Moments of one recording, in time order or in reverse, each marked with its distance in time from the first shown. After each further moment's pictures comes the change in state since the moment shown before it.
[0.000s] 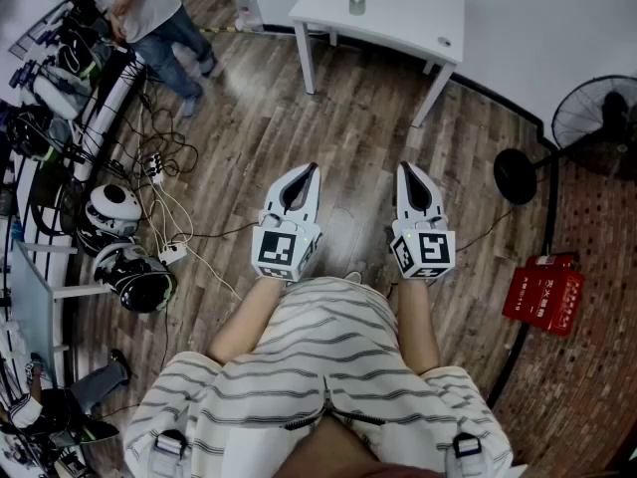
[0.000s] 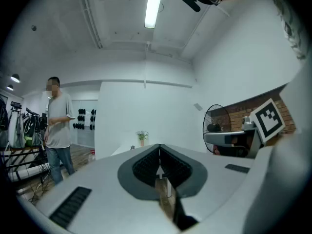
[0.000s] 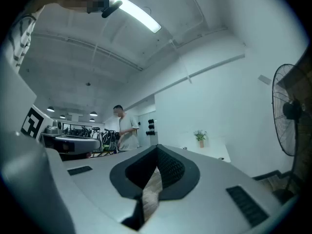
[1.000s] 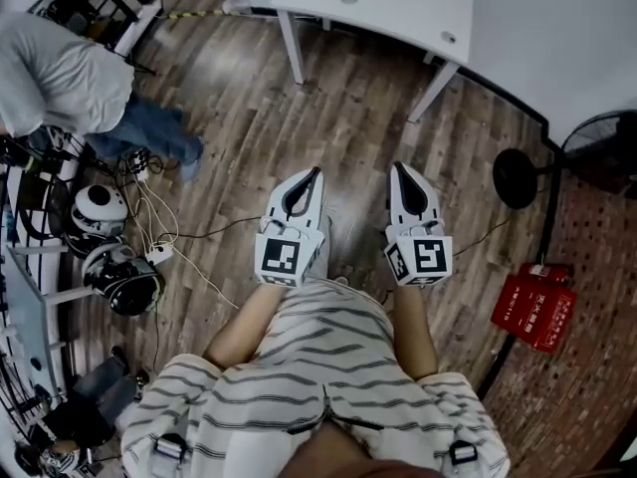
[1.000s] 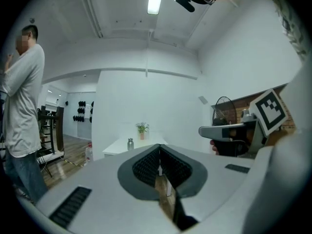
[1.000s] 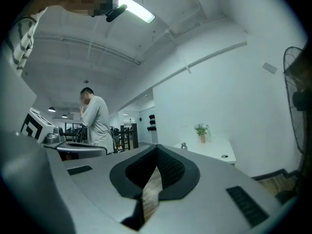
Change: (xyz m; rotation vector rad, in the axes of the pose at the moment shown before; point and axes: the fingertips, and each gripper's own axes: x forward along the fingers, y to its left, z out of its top) left arm 0.141 0.005 -0.048 -0.043 0.053 0.008; right arm 0.102 -0.086 -0.026 0.006 0.050 0.032
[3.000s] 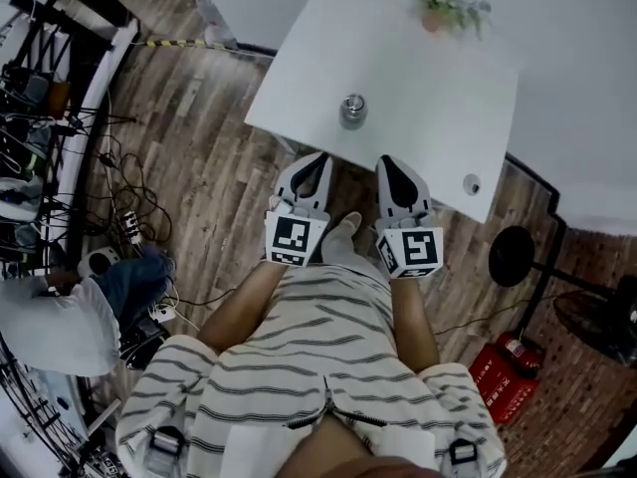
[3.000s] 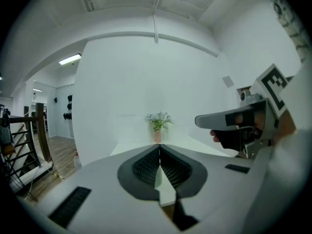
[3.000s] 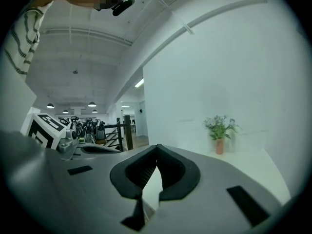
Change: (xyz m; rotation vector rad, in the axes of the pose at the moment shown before) left arm 0.566 0.287 0.010 0.065 0.131 -0.026; right arm 0.570 -0.244 0.014 -0.002 0.109 0.077
